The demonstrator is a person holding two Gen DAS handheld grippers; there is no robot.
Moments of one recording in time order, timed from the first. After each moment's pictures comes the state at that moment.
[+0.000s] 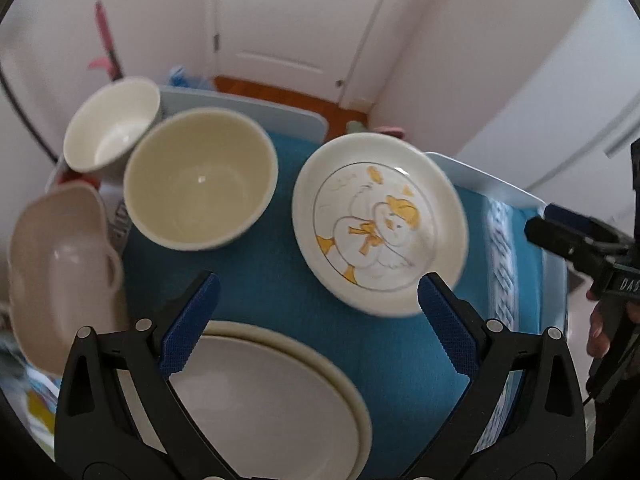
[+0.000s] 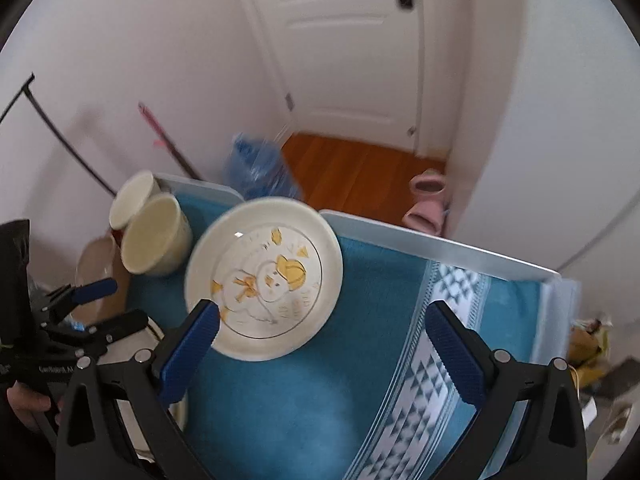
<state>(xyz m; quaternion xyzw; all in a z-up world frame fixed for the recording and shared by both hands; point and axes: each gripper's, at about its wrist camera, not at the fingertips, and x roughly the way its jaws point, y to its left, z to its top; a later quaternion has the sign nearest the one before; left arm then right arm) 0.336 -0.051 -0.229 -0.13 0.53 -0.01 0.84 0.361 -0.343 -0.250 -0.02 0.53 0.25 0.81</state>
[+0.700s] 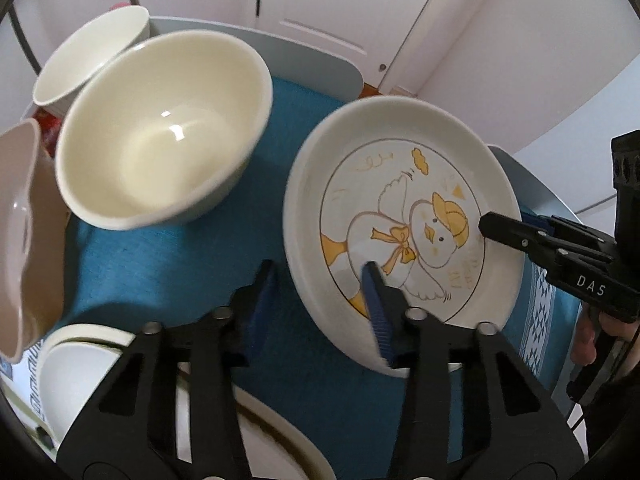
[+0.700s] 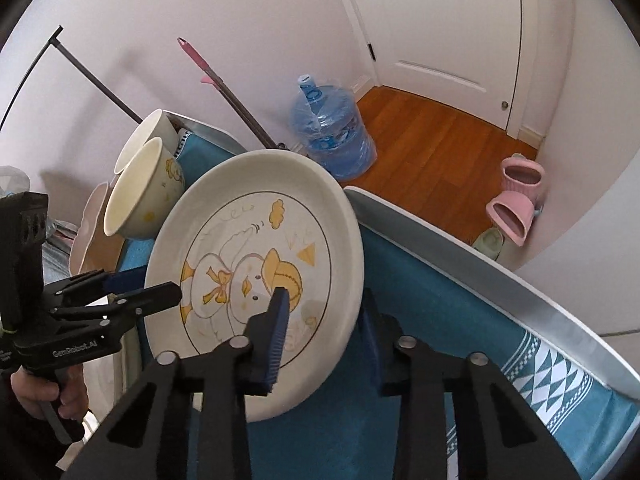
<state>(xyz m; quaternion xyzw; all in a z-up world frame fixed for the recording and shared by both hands) 0.363 -0.065 -0.296 -0.17 0.56 0.06 0.81 0.415 -0.316 -0.332 -0.04 0.55 0.39 0.74</state>
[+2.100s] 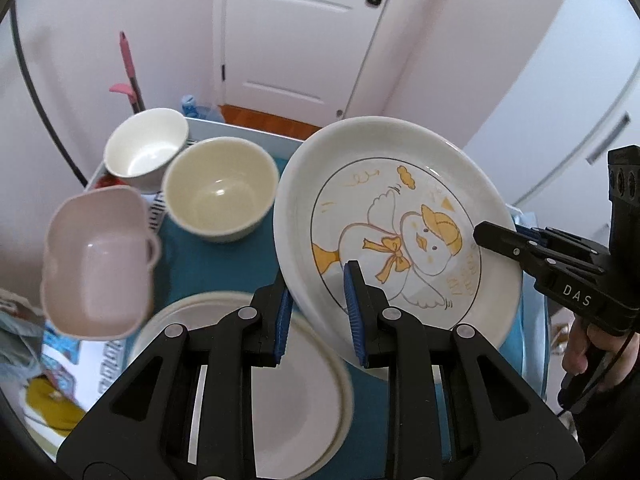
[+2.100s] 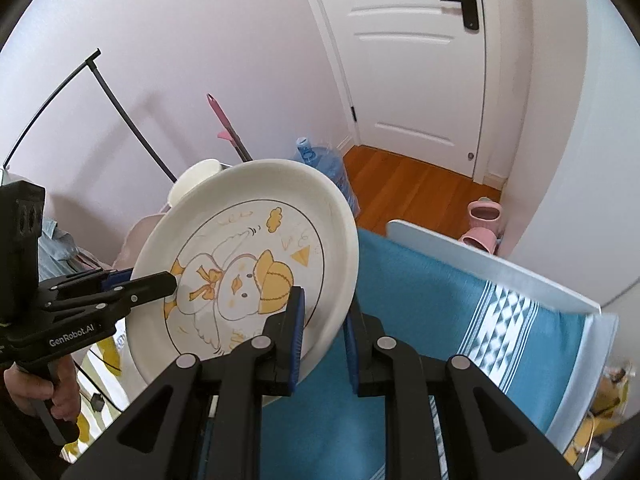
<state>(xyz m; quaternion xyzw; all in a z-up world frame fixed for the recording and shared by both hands) 0.283 -0.061 -0.188 -0.12 0.48 -0.02 0.87 0.299 -0.319 -0.218 -0.02 0.47 0.33 0.82</state>
